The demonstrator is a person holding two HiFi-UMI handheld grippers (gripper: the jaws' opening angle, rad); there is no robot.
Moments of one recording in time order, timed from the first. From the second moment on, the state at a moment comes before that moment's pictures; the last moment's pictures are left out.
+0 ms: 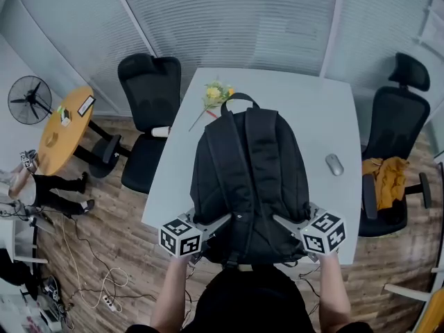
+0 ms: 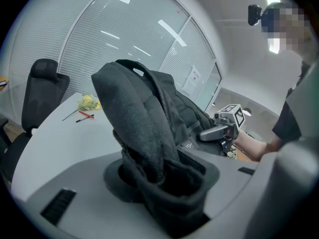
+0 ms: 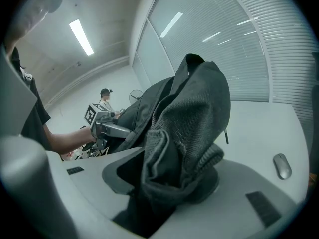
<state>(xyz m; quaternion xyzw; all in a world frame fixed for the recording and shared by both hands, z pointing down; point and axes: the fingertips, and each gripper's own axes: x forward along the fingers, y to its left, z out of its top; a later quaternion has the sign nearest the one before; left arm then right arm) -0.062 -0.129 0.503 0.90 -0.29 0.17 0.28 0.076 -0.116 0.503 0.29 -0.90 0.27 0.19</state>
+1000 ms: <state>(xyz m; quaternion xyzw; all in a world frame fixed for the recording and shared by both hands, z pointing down) -0.061 -0.151 0.575 0.86 -0.31 0.19 0.36 0.080 -0.149 0.573 0.24 -0.88 0.34 0.22</state>
